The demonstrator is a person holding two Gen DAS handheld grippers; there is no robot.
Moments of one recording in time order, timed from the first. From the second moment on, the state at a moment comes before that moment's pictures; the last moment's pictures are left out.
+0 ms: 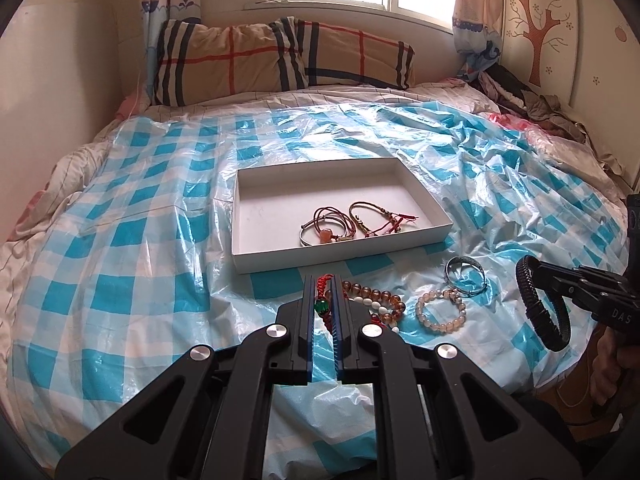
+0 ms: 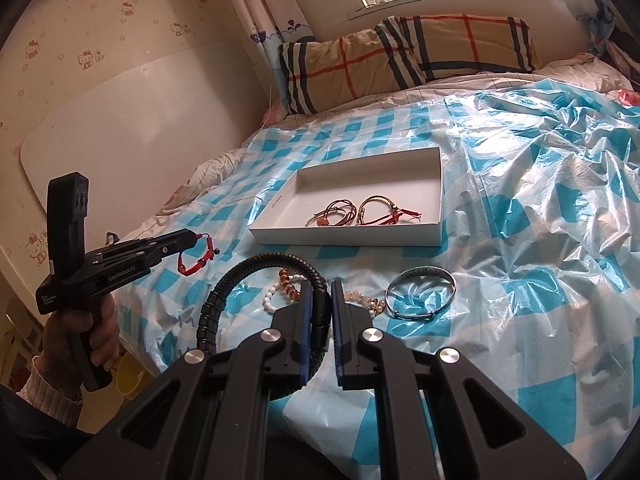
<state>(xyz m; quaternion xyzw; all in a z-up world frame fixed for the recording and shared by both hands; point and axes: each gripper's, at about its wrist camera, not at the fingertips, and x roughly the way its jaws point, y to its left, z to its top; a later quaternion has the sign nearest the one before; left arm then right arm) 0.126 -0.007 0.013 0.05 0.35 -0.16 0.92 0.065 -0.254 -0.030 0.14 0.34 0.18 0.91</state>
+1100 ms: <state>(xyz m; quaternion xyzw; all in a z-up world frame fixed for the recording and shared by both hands) 0.142 -0.012 -0.002 0.04 0.35 -0.15 0.92 0.088 -0.252 -0.043 0.18 0.33 0.19 0.91</state>
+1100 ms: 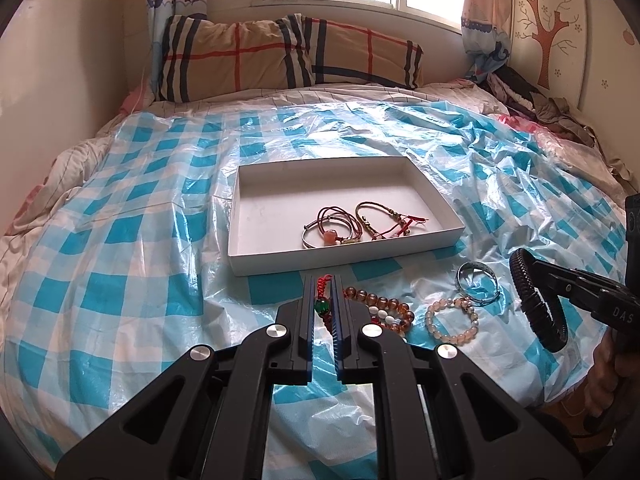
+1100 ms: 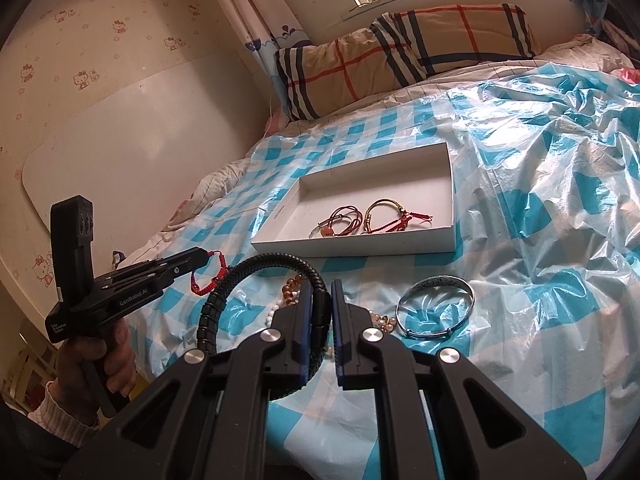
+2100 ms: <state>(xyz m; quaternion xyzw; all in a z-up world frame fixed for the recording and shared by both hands) 0.146 -0.016 -0.004 0.04 0.35 -0.15 0.92 0.099 -0.250 -0.044 0.18 0.33 0.19 0.91</state>
